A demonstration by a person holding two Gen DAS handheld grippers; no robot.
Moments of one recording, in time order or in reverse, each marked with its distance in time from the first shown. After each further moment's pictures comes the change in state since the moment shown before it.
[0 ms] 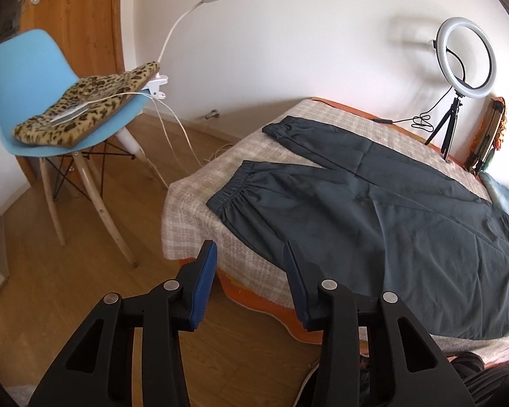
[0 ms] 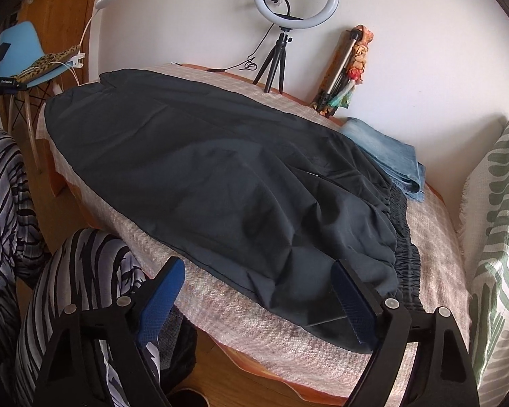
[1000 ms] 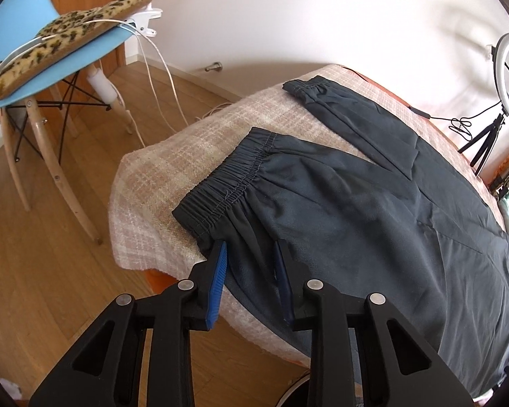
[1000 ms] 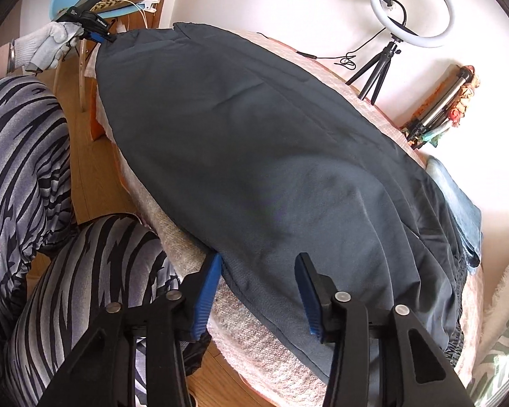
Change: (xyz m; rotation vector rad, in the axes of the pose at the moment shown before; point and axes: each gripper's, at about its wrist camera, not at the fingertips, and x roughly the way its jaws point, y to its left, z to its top) left arm 0.127 0.019 0.018 -0.136 0.166 -0.051; right arm 0.062 0.074 0.042 -0.289 0.081 0.142
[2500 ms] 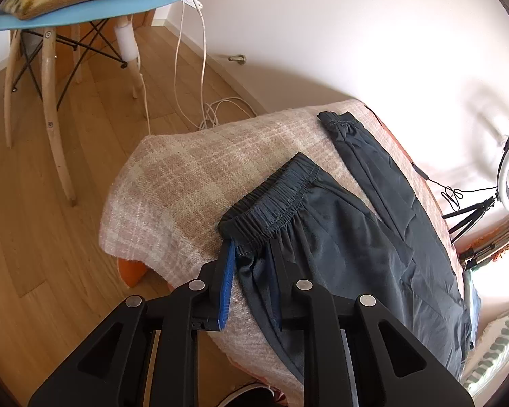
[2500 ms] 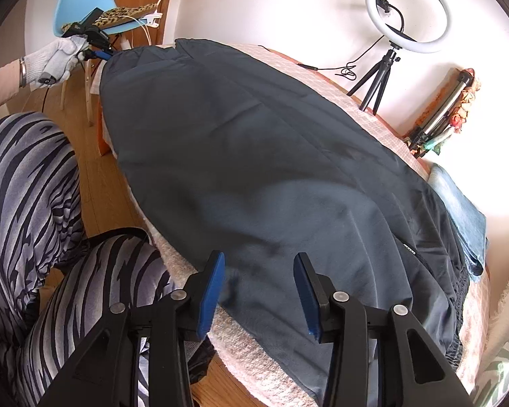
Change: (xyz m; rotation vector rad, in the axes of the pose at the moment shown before) left arm 0.010 0.044 0.015 -0.284 0.011 -0.133; right arm -0.010 -0.010 0.008 -0.006 -0.044 0.050
